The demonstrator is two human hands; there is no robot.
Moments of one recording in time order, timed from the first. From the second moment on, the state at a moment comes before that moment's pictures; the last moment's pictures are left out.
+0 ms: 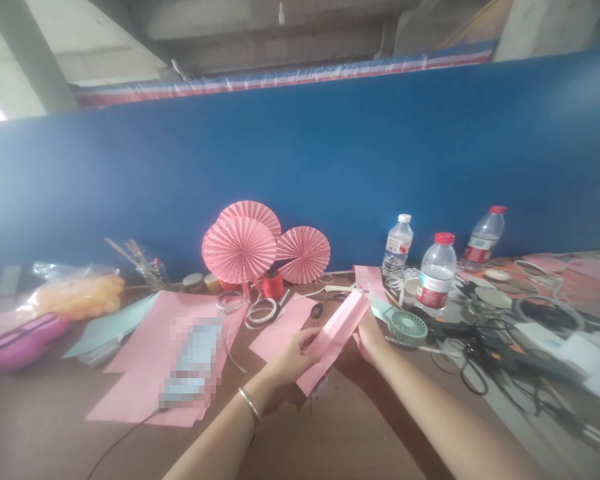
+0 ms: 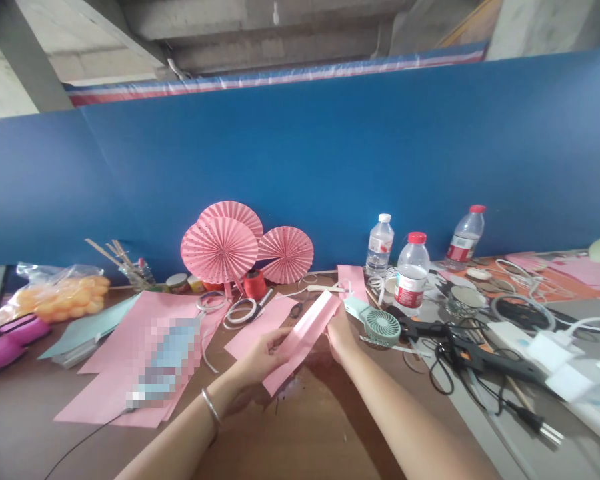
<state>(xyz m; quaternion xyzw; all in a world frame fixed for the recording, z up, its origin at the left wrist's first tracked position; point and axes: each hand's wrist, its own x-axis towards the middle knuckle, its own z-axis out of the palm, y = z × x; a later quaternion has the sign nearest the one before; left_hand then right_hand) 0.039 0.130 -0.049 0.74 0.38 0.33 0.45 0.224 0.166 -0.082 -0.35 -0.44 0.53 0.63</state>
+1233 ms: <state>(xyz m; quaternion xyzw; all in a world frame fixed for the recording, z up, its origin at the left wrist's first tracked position) 0.040 0.126 -0.057 0.63 0.45 0.33 0.55 0.190 0.133 -0.066 -0.28 -0.38 0.64 0.61</state>
